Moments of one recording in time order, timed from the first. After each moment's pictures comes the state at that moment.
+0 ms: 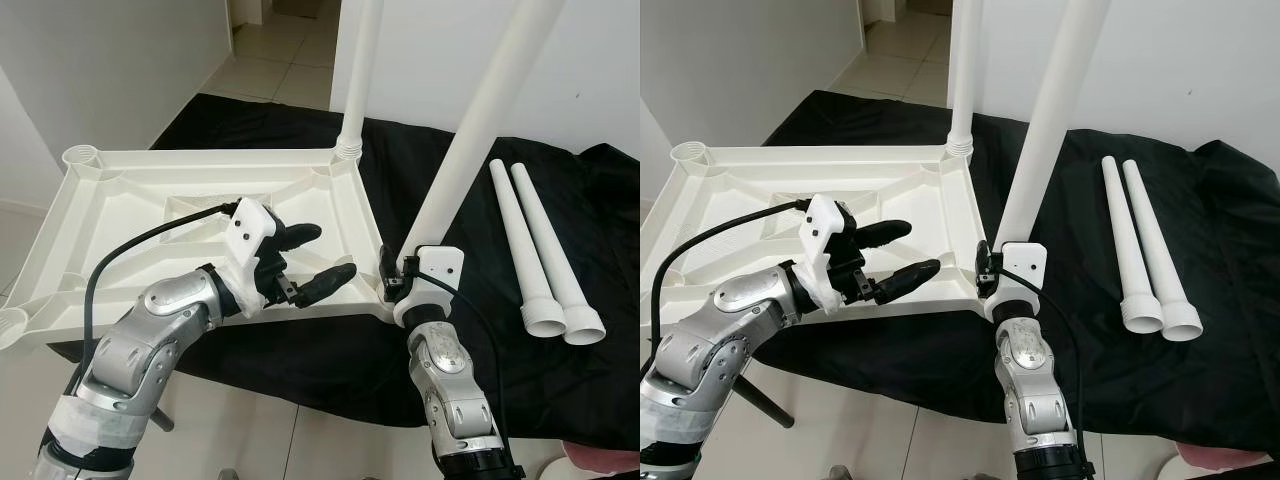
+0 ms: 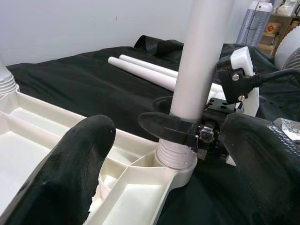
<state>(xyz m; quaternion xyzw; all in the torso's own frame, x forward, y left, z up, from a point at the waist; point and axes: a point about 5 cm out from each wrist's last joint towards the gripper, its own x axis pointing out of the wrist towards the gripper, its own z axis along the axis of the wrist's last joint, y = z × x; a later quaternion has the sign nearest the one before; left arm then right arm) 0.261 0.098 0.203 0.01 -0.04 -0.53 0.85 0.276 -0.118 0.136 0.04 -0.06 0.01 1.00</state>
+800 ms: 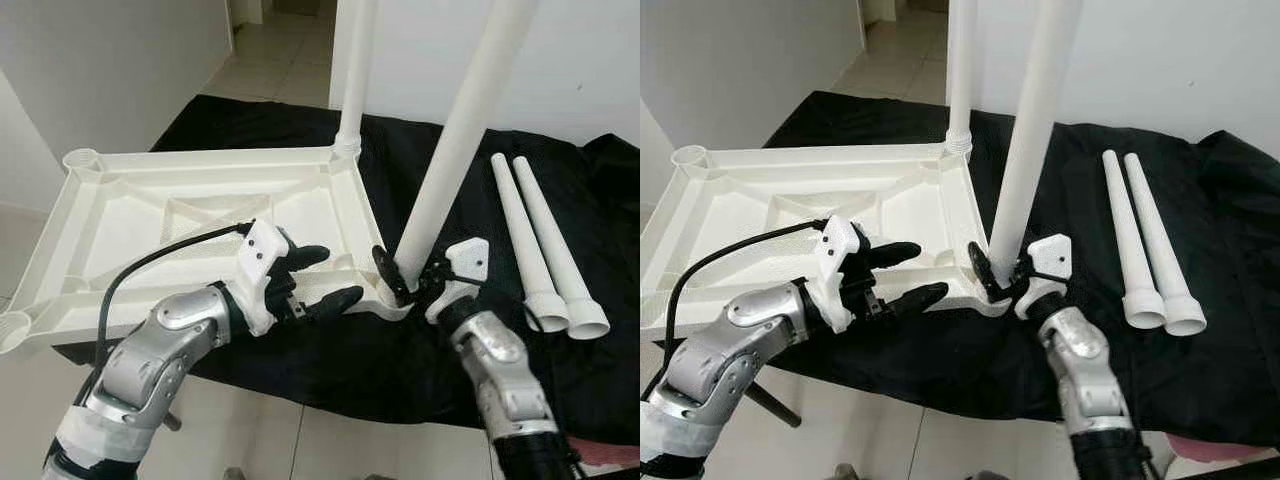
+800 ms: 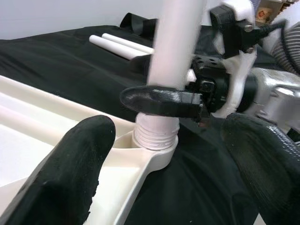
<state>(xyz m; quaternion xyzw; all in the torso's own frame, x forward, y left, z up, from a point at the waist) 0.252 0.087 0.186 0.00 -0.01 -0.55 0.83 0.293 -0.160 0.148 -0.03 -0.10 0.26 0.96</state>
